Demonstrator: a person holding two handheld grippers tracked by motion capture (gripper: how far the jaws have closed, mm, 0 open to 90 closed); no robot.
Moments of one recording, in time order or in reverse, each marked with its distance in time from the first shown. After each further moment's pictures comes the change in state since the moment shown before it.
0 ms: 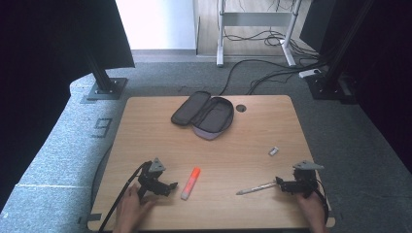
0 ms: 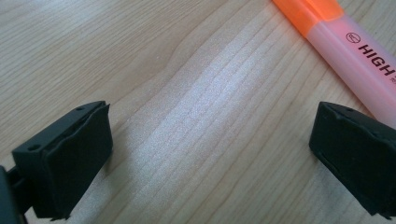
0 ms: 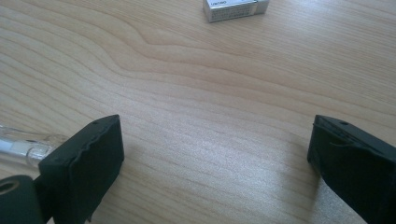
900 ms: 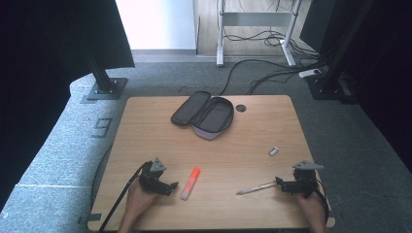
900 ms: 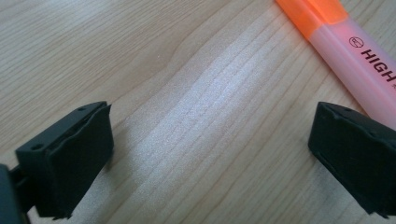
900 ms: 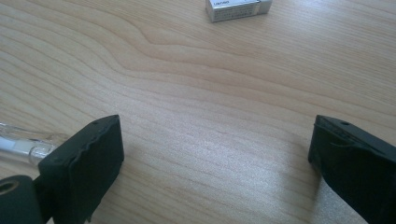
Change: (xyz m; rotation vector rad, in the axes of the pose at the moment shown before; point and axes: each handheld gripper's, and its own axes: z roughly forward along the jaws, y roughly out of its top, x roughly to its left) left arm -0.002 0.002 0.000 0.009 0.010 -0.032; right arm 0.000 0.000 0.000 0.000 0.007 -0.004
